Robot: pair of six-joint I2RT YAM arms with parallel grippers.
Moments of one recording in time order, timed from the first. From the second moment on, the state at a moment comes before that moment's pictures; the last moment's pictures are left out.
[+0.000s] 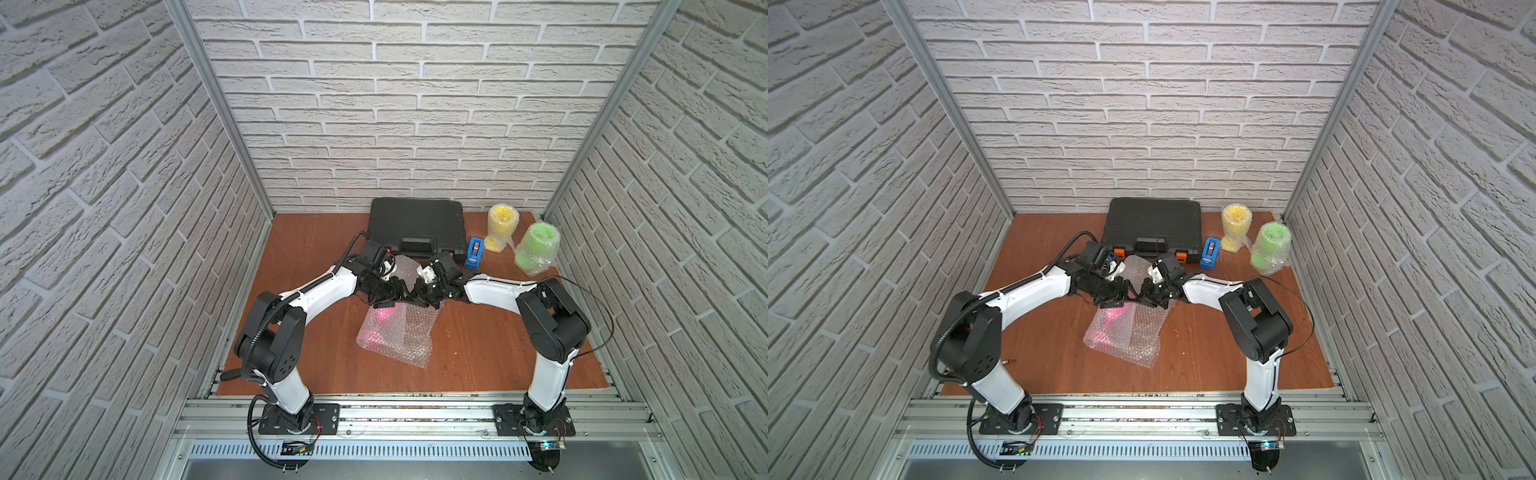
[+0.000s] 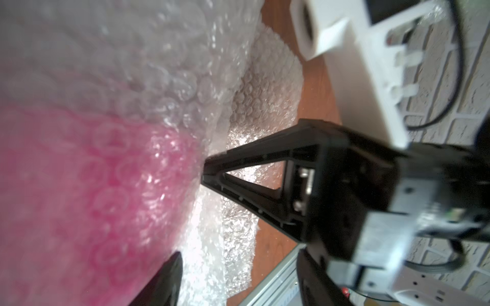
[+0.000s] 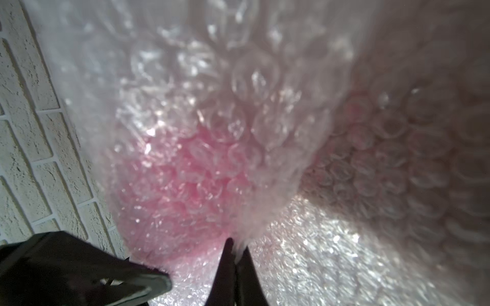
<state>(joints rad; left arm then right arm) -0.53 1.67 1.23 -0.69 0.52 -0.55 0.51 1.89 1.12 -0.20 -0.54 0.87</state>
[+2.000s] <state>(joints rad) -0.30 1.72 1.00 -0.54 0.57 -0.50 0.78 1.95 1.18 -0.40 -0.61 0.80</state>
